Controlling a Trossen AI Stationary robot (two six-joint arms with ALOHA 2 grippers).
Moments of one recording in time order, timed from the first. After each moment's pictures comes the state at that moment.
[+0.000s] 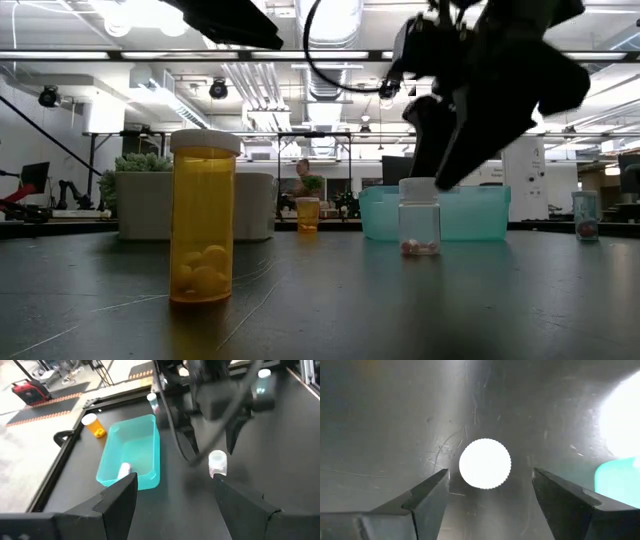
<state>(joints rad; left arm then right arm) -0.25 1.22 0.91 -0.14 -0.38 0.09 0.28 1.67 0.99 -0.38 0.13 0.10</state>
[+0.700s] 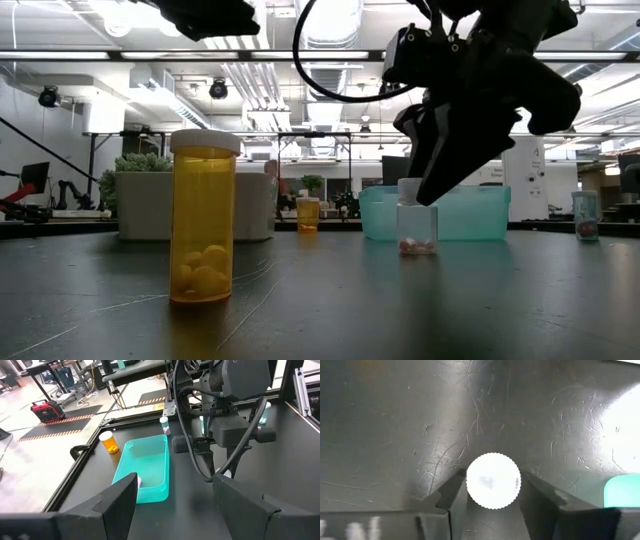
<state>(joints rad) -0.25 1.05 0.76 -0.01 -0.41 0.10 0.28 1.70 0.99 -0.31 0.13 0.08</state>
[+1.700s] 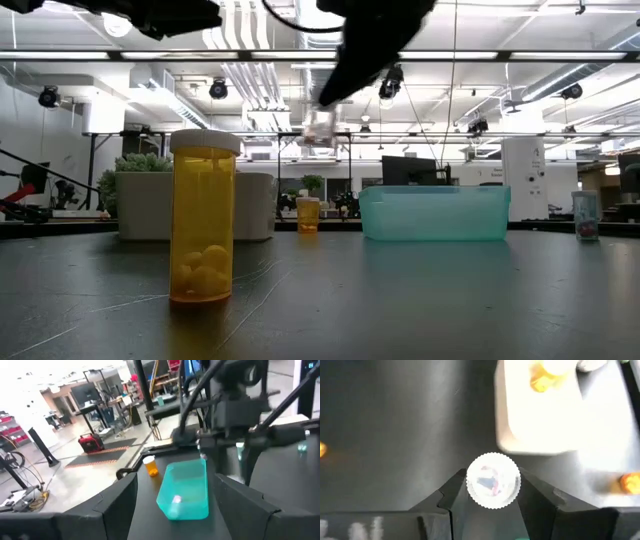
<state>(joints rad) -0.24 0.73 0.53 0.15 -0.54 0.24 0.10 1.76 1.40 -0.49 0.13 -0.08</state>
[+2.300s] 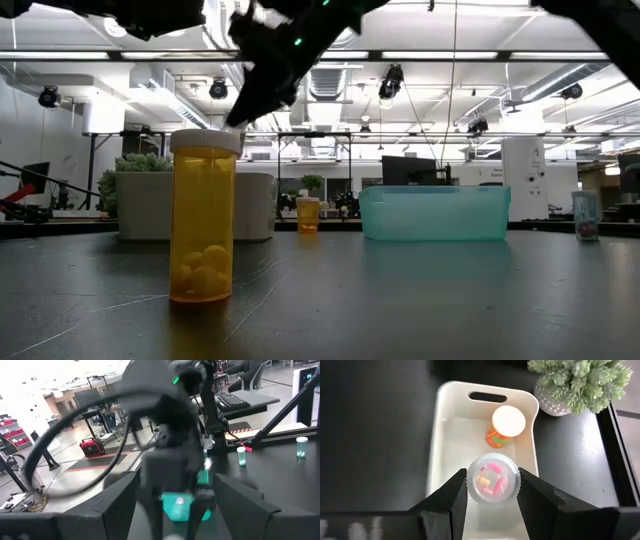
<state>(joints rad) -0.24 0.61 0.49 0.12 -0.54 0.24 -0.09 2.19 1.99 -0.59 0.02 -0.25</state>
